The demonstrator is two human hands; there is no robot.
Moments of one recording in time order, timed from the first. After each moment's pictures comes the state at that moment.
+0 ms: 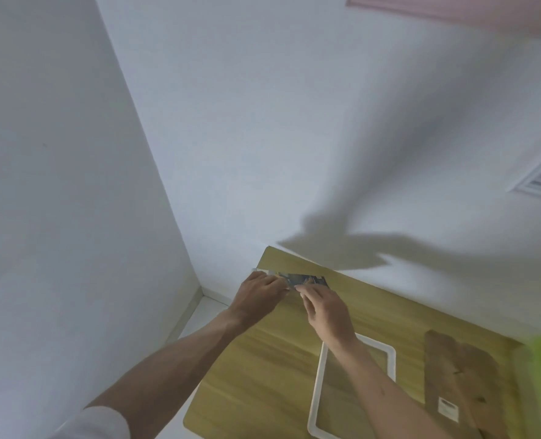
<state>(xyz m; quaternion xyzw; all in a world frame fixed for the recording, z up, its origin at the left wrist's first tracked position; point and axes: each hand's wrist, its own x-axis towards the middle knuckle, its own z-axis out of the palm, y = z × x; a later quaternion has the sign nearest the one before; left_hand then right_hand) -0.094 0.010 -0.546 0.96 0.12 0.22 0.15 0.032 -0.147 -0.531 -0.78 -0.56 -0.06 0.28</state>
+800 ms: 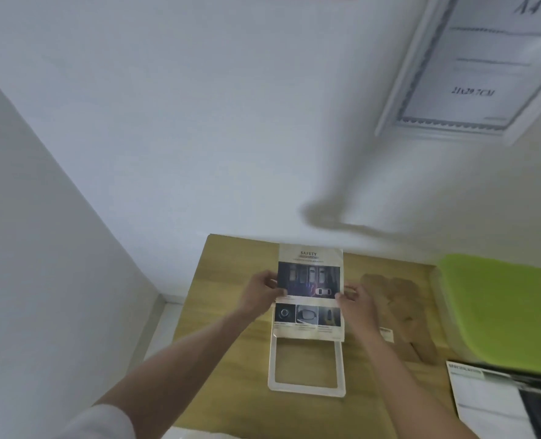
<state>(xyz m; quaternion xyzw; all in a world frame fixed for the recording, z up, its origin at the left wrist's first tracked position) -0.037 -0.114 -0.510 0.73 0.32 -0.01 0.60 0.070 -0.316 -0.516 -0.85 0.00 0.19 0.49</state>
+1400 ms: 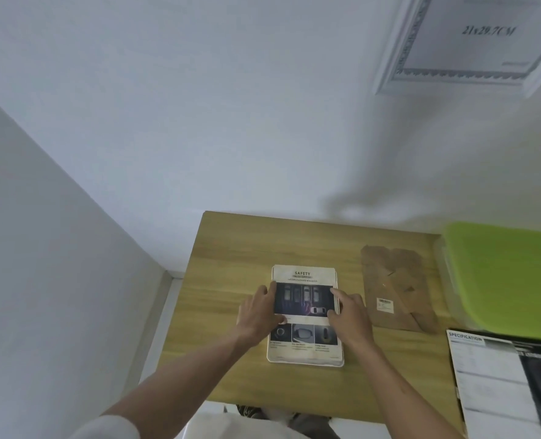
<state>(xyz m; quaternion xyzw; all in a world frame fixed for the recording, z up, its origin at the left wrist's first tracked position) -0.082 -0.166 -0.555 0.92 0.24 -0.13 0.29 0.027 -0.353 -0.557 -0.93 -0.12 0.26 0.23</state>
